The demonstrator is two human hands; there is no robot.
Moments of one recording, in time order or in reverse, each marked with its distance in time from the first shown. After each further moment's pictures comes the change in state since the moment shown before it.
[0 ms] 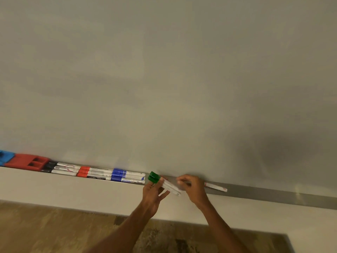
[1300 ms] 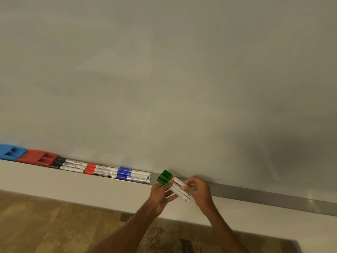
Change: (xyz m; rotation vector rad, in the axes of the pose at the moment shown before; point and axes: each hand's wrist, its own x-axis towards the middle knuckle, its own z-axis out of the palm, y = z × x) left_hand 0.001 0.000 0.008 0.024 -0.032 -0.142; right_hand -0.007 0.004 0.001 0.251 0.038 0.071
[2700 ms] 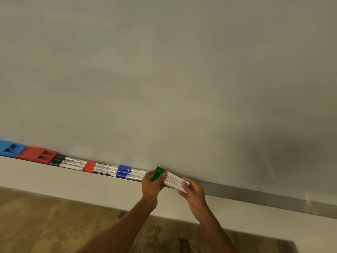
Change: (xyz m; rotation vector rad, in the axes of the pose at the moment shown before) left_hand 0.005 0.016 -0.007 0.109 0.264 0.297; right_hand -0.003 0.011 0.027 0.477 0.030 0.273
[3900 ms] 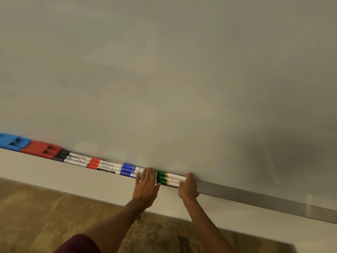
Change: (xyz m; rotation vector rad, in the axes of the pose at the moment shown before) left_hand 0.043 -0.021 -0.061 1.656 -0.111 0.706; right_hand 0.027 -0.008 0.057 -0.998 0.341 0.101
